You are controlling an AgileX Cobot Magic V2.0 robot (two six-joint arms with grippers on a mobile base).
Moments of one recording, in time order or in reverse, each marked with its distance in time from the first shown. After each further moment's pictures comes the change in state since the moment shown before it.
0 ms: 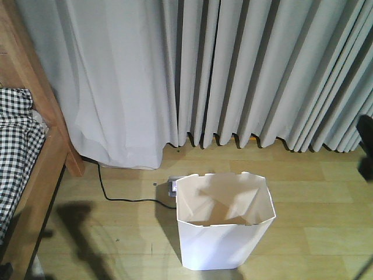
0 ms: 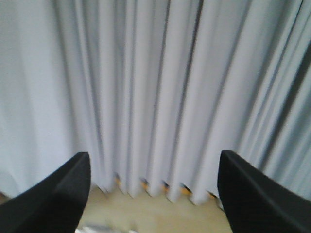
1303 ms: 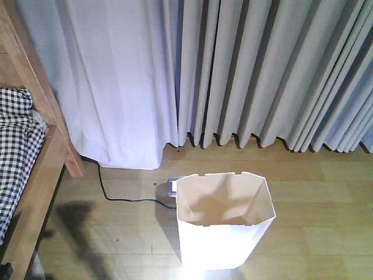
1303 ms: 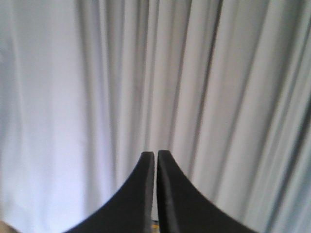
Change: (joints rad) left arm 0.000 0.000 0.000 0.000 0.000 0.000; right arm 0.000 -0.288 0.072 -0.067 0.063 0.082
